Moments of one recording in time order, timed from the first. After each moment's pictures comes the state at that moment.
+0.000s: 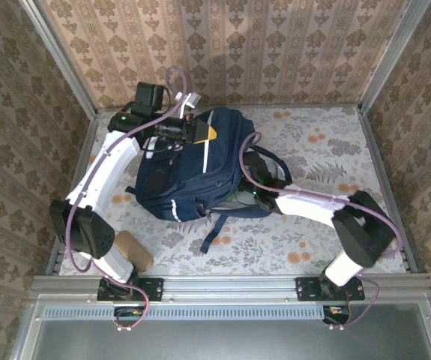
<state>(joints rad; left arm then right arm) -0.40 1.63 1.70 -0.76 1.06 -0.38 0.70 1.65 0.96 0.34 -0.08 1.00</state>
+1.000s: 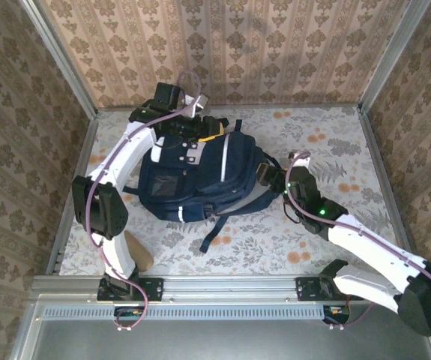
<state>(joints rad) -0.42 1.82 1.77 -0.75 0.76 -0.44 0.59 0.98 0.65 -0.10 0.39 0.64</state>
